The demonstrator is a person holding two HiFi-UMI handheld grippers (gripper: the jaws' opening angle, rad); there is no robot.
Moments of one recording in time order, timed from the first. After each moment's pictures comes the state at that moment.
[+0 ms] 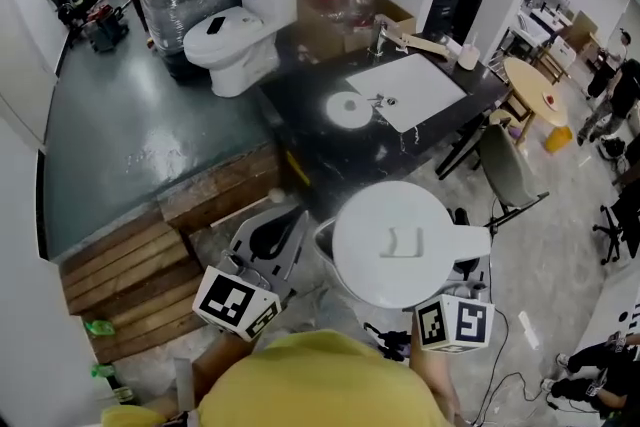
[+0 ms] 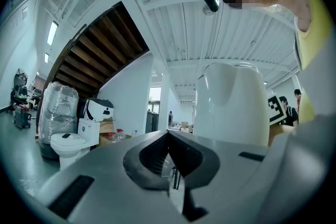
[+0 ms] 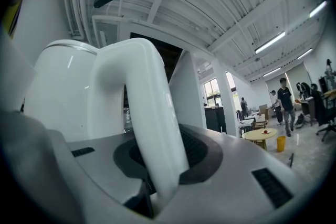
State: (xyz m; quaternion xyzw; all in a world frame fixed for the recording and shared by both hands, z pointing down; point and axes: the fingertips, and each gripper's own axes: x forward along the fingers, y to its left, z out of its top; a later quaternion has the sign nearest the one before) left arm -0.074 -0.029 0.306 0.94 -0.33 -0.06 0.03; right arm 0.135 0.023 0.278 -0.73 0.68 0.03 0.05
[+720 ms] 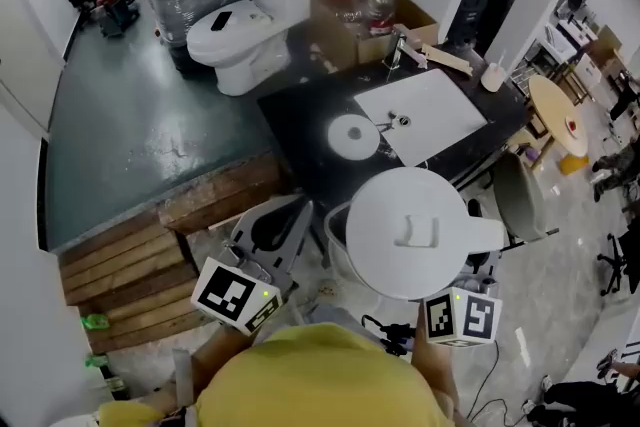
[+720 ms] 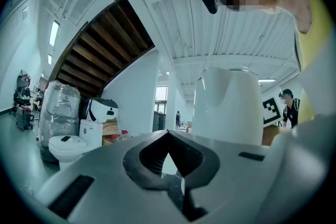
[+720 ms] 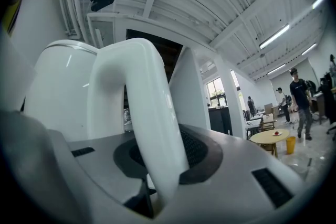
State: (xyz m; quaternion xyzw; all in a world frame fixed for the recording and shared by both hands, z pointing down) left arm -0.021 -0.161 0.297 0.93 -0.36 -0.06 0.03; right arm 0.201 -0.125 0.268 -0.72 0.70 0.04 0.05
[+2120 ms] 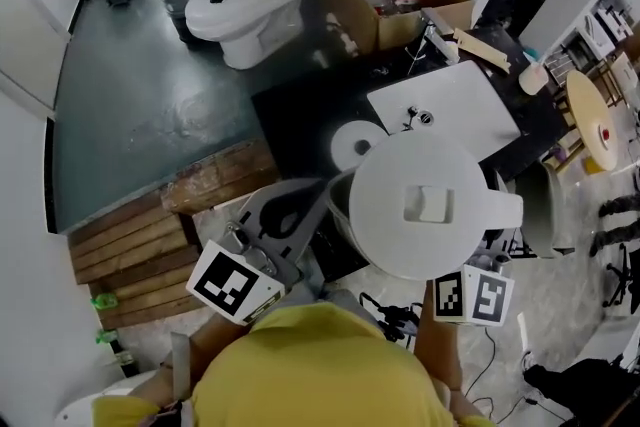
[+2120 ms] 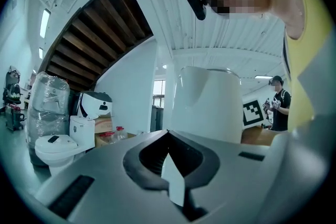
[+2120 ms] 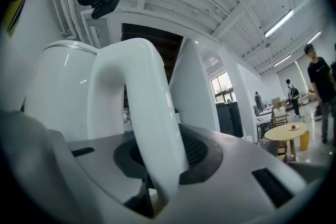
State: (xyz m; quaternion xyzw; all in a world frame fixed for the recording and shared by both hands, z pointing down) left arm 0.037 -0.298 0.308 0.94 -0.33 -0.02 0.03; right arm 0.241 -0.304 0.286 -0.70 0.72 0.02 0.06
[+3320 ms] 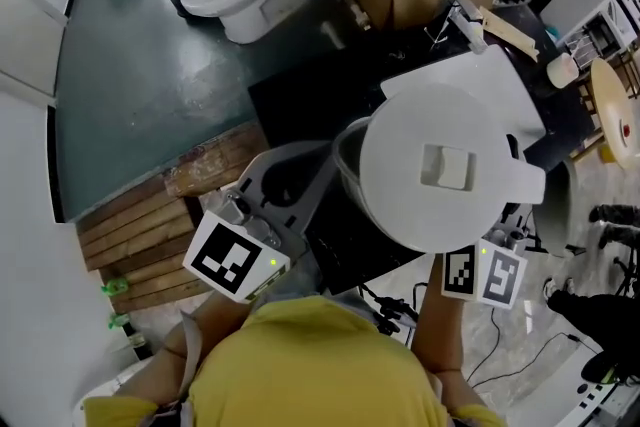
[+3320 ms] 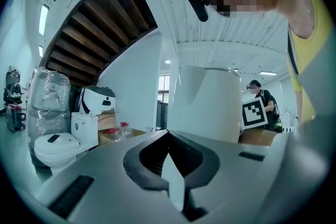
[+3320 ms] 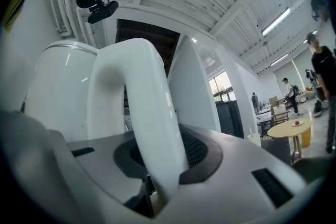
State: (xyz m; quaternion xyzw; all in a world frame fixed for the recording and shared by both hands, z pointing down) left arm 0.044 -0.397 0.334 0.94 -0.34 0.00 0.05; right arm 0.253 -0.401 0.319 -0.71 0.70 0.01 0.06
